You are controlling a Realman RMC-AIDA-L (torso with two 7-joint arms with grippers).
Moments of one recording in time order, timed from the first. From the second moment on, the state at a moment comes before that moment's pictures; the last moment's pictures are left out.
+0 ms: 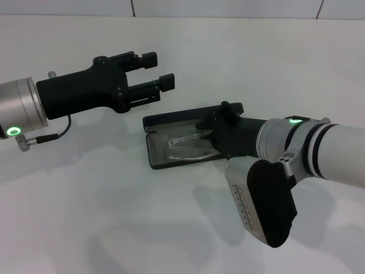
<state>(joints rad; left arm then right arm) -0.38 -2.07 1.03 0.81 1.50 1.48 -1.43 0.33 2.03 -2.17 -1.47 -2.64 -0.53 1.58</state>
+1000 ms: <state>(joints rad) -0.38 -2.07 1.03 0.81 1.51 1.48 -1.43 0.33 2.03 -2.21 -1.40 -2.65 -0.42 1.58</state>
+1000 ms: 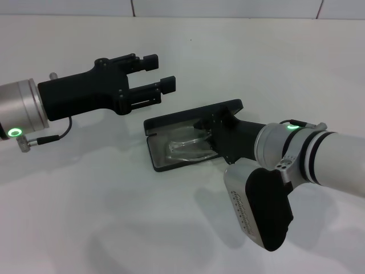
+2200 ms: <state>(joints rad) -0.39 -2.07 1.03 0.81 1.54 1.48 -1.43 0.32 2.03 -2.23 -1.32 -2.68 -0.28 1.57</state>
